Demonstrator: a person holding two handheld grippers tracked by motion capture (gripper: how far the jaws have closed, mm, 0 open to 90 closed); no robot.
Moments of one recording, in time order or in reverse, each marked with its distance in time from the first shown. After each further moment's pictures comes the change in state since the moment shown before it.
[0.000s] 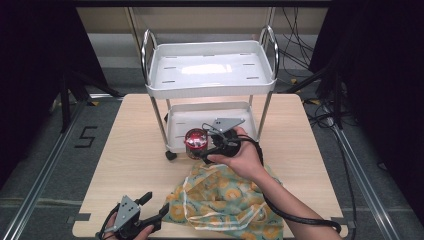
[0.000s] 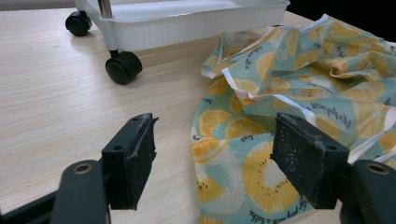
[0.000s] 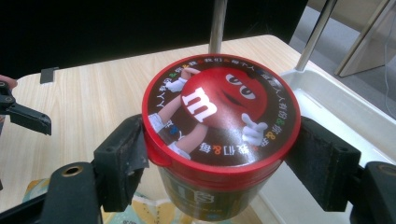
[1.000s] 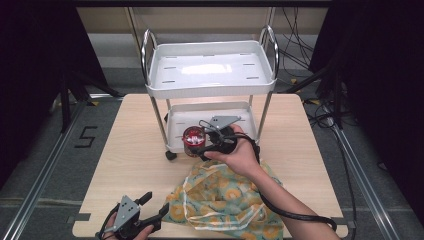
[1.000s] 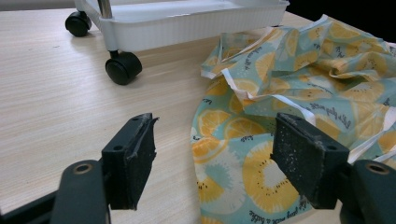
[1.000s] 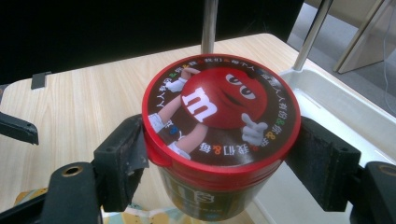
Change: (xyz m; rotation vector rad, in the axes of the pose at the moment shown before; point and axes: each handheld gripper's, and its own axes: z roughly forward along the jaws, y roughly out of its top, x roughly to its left) left arm 0.001 0.000 0.000 -0.003 -0.007 0.002; right arm -0.005 0.003 0.010 0.004 -0.013 0.022
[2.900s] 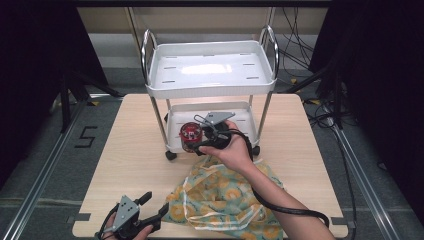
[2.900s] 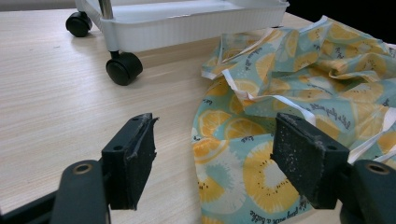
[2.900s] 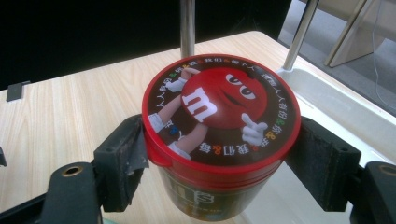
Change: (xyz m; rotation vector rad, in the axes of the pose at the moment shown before) left arm 0.001 0.000 -0.001 0.000 0.001 0.005; right arm -0.008 0.005 0.018 0.006 -0.035 0.041
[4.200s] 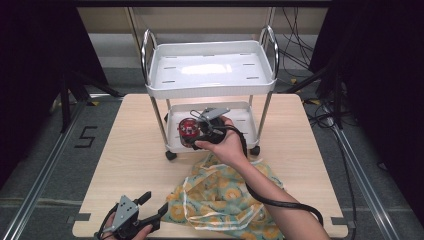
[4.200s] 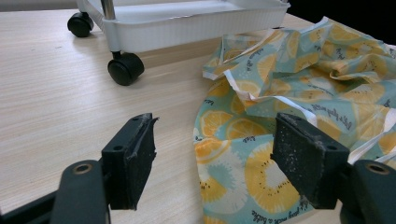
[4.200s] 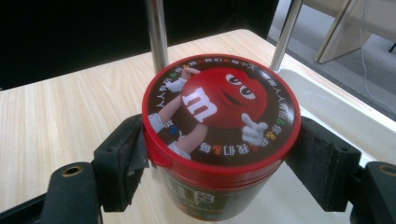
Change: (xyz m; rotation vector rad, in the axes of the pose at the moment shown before) left arm 0.001 0.000 -0.001 -0.003 0.003 -0.009; right arm -0.011 0.004 0.019 0.004 -0.033 0.031
